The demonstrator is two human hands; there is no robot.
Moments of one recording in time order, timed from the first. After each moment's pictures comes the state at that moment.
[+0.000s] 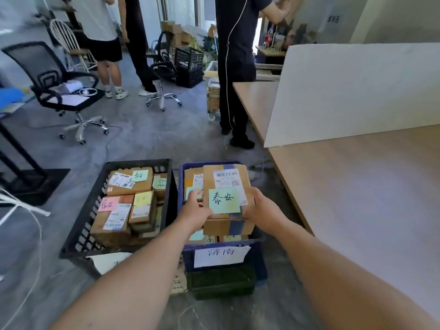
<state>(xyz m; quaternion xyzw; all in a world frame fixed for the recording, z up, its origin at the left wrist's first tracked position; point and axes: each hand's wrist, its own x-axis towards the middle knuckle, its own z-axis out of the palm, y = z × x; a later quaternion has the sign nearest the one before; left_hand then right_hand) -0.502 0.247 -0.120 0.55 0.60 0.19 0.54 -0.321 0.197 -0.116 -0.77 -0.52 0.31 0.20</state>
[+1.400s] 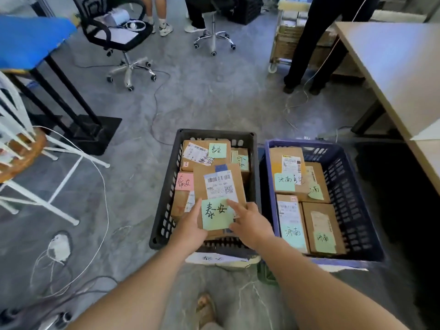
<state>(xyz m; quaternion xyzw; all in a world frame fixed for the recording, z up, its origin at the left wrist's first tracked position) -0.798 0.397 -0.233 0.57 0.67 0.08 0.46 -0.624 0.393 -0.230 -0.69 -0.63 0.35 -0.01</state>
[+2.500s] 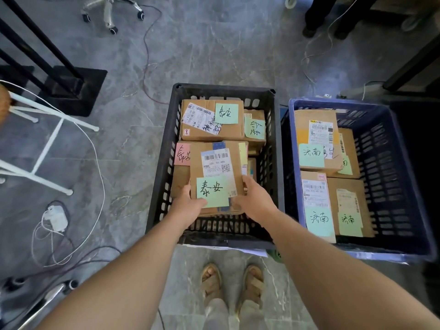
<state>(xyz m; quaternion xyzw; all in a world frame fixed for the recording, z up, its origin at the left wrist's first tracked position) -0.825 0.466 -0.318 0.42 0.73 0.07 0.54 -0.648 0.459 -0.322 -0.72 -0.46 0.51 0.08</state>
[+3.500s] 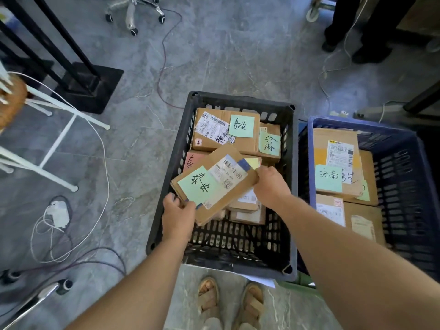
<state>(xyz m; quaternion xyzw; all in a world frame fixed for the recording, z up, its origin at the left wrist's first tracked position) -0.833 0.478 -0.336 0.24 0.82 0.24 0.46 -0.638 0.542 -0.332 -0.74 -0.57 0.36 -0.02</state>
